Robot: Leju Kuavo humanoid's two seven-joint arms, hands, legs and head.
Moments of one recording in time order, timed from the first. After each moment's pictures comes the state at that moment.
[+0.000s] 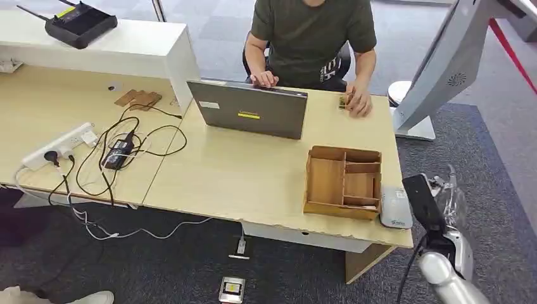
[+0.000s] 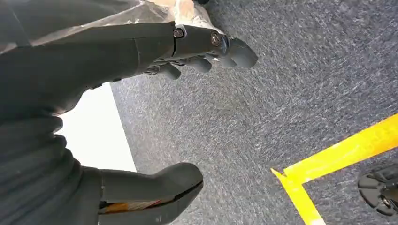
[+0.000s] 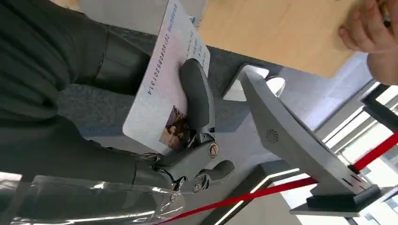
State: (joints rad) left arm -0.20 0.12 -0.86 -0.26 0.24 0.04 0.25; right arm -0.31 -0.42 0.55 -1.22 0.42 -0.55 0.29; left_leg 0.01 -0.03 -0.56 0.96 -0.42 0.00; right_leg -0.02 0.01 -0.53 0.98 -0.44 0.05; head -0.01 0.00
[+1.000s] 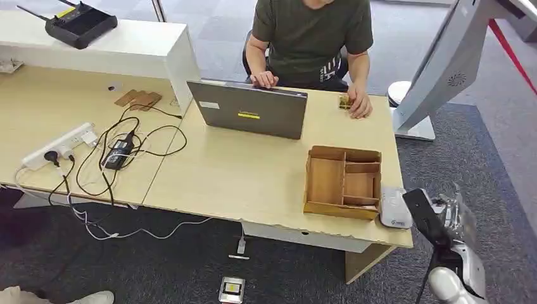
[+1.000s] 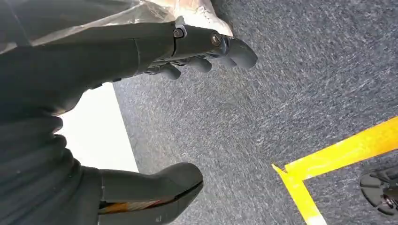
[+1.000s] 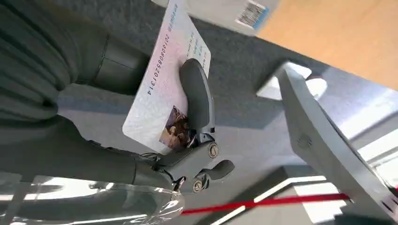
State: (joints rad) left arm -0.18 0.13 -0.86 -0.26 0.28 0.04 0.24; right arm -0.25 -0.46 0.50 -1.26 0.57 -0.45 0.38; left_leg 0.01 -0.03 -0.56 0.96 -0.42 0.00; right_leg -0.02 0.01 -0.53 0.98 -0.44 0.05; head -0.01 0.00
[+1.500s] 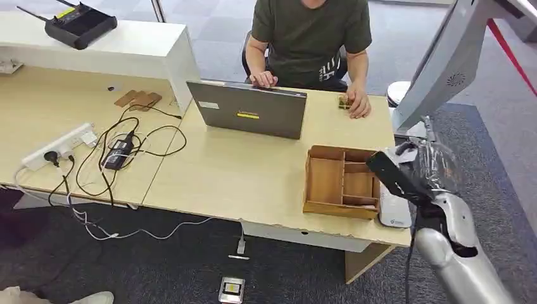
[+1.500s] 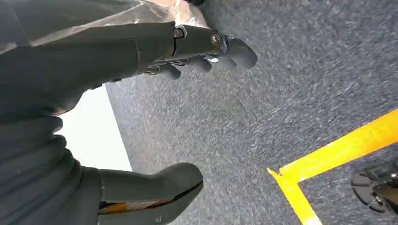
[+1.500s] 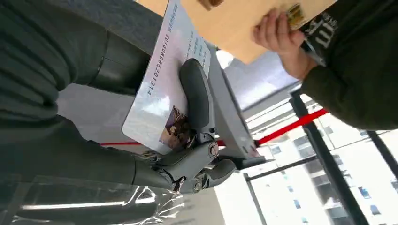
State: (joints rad) left arm -0.22 0.13 -0.88 -0.26 0.26 0.02 0.24; right arm -0.47 -0.40 0.60 -1.48 0.82 -0.18 0.40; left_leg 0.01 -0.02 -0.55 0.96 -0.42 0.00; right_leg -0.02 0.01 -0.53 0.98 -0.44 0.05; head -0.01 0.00
